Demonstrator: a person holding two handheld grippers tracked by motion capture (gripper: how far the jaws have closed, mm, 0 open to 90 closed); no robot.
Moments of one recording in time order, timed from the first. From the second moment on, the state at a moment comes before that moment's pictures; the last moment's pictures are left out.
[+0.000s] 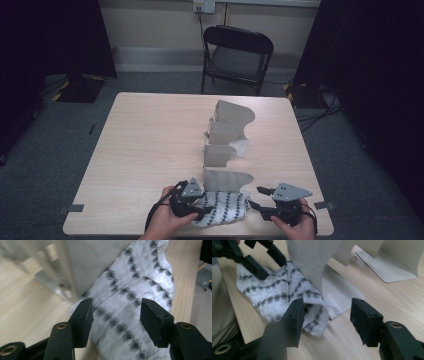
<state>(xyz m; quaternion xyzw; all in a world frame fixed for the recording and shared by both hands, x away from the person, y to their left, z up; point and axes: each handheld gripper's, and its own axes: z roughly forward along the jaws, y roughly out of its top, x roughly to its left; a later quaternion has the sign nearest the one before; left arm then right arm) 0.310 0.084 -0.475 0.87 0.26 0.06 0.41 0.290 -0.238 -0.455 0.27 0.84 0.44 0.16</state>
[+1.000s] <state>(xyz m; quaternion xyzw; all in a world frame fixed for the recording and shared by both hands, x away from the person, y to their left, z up) 0.320 0.090 -0.485 0.89 0.26 0.08 0.37 0.307 -0.217 -0.479 0.28 0.86 0.40 0.12</state>
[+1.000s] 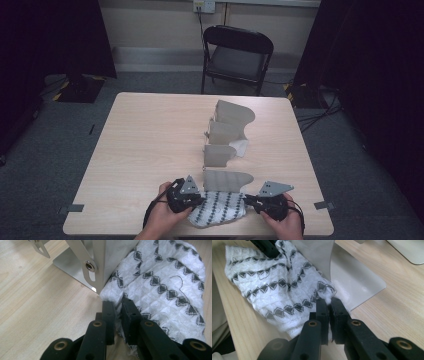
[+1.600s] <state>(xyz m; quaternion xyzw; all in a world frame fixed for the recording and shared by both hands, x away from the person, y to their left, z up) 0.336 0.122 -0.472 0.87 0.29 0.12 0.38 0.295 -0.187 -0.482 0.23 0.87 0.41 0.12</state>
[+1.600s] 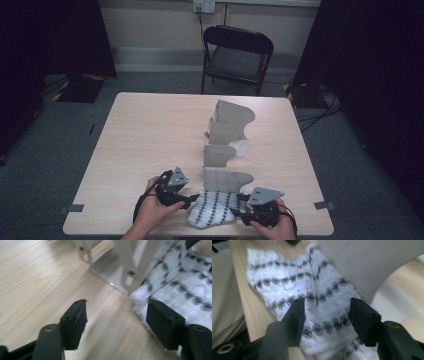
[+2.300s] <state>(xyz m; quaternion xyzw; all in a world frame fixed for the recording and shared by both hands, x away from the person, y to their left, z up) 0.346 0.145 -0.480 0.87 0.31 0.14 0.36 0.287 -0.190 -0.452 0.26 0.85 0.43 0.14</state>
